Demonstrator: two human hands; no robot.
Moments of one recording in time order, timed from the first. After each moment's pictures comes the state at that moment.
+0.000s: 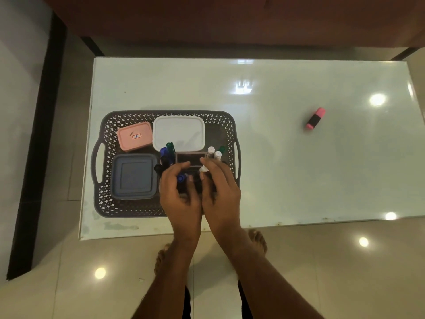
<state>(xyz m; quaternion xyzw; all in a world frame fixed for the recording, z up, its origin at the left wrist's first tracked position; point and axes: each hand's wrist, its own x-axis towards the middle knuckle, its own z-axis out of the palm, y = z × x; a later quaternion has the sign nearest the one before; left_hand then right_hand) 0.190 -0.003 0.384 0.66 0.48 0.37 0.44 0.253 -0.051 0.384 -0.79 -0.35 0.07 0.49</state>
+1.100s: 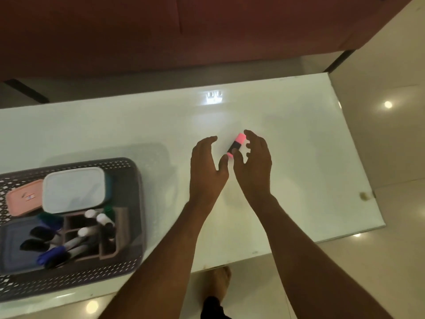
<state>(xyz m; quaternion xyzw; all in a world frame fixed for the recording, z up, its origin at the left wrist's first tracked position) 0.489 -0.067 0.369 0.81 0.34 0.21 0.43 0.565 -0.149 0.382 -0.89 -0.19 0.05 0.42</state>
